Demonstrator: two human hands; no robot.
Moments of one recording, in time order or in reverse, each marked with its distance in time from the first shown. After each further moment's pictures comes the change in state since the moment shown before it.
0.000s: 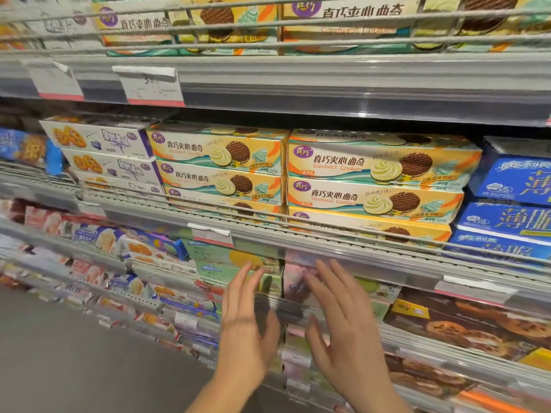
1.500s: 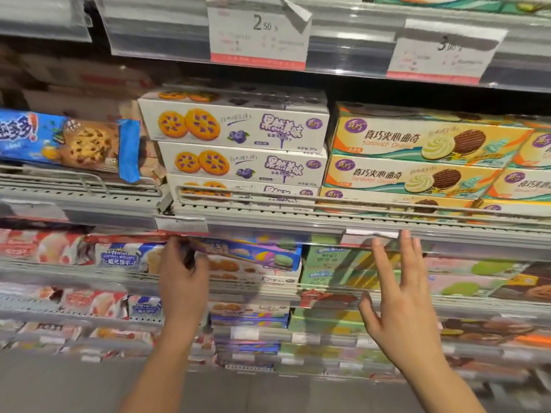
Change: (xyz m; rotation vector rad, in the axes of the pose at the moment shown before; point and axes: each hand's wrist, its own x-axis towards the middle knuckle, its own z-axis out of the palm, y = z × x) left_hand 0.171 -0.317 -0.191 -0.304 0.069 -0.287; right_hand 0.088 -0.156 0.163 -0.504 -0.025 0.376
